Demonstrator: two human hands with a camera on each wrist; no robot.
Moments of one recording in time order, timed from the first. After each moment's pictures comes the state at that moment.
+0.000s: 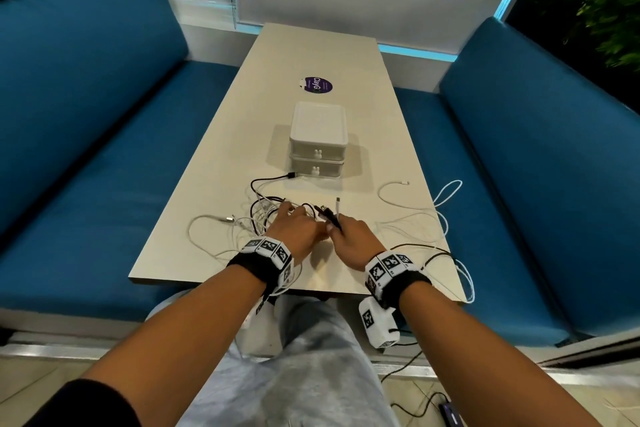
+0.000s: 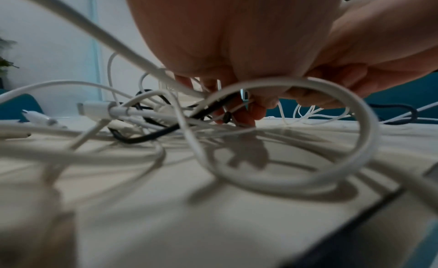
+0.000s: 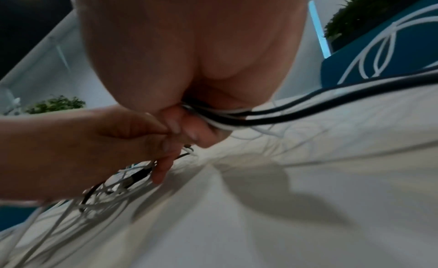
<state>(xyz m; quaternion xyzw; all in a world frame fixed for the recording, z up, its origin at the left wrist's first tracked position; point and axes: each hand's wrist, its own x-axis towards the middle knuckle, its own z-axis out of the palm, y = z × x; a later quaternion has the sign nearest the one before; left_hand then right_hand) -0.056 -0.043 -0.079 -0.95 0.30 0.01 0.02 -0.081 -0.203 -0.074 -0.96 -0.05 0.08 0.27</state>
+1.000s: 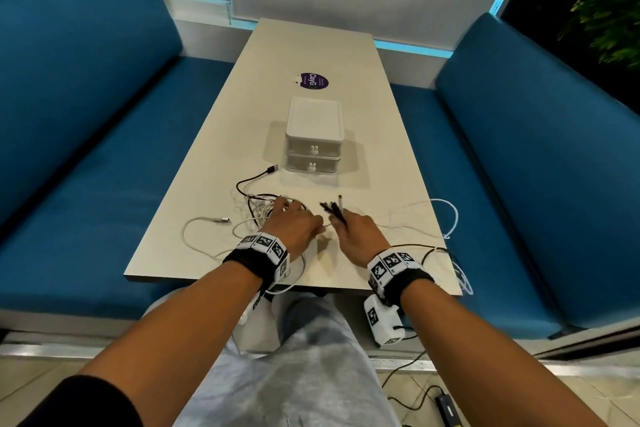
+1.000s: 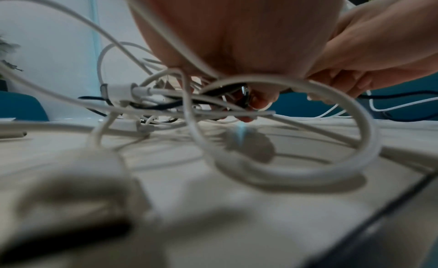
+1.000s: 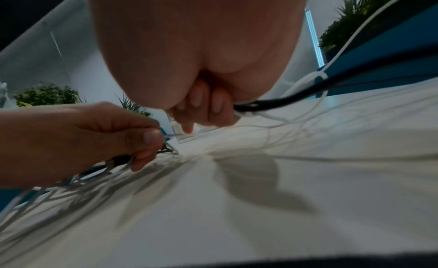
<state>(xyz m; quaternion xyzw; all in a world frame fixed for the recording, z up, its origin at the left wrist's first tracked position) -0.055 -0.042 -0.079 -0.96 0.29 0.01 0.00 -0.087 -0.214 -0.073 -0.96 -0.04 0.03 0.26</state>
